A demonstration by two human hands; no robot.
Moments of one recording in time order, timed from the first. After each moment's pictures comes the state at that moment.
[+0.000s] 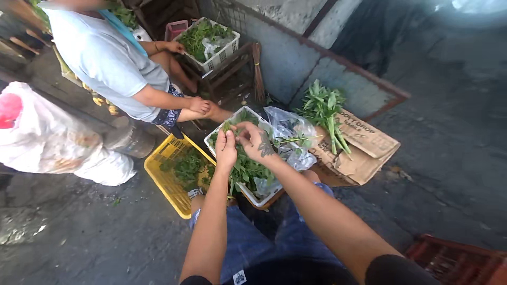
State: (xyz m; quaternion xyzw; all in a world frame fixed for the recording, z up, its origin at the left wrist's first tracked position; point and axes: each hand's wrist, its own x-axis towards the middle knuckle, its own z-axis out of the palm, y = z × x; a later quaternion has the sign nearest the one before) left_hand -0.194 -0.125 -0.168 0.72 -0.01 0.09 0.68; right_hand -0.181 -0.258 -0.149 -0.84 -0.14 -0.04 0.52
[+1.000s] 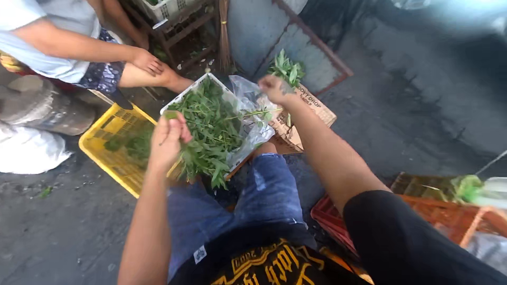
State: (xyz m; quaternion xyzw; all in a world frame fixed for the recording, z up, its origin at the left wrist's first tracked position) left_hand -0.237 -0.073 -0.160 0.72 -0.12 0.00 0.69; right_hand -0.088 -0.458 -0.205 -0.92 -0.04 0.09 0.37
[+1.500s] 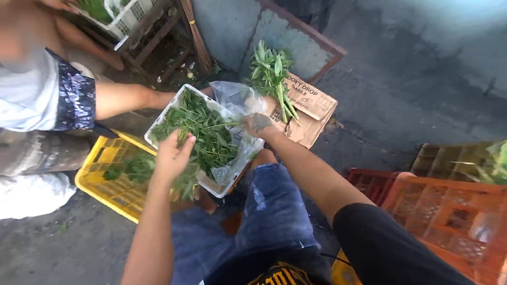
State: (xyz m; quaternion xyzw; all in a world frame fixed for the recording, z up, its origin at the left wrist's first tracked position) left_hand -0.163 -0.136 -0.178 0.90 -0.11 -0.07 0.41; right_hand -0.112 -0.457 -0.312 -0.95 -0.03 0.25 0.17
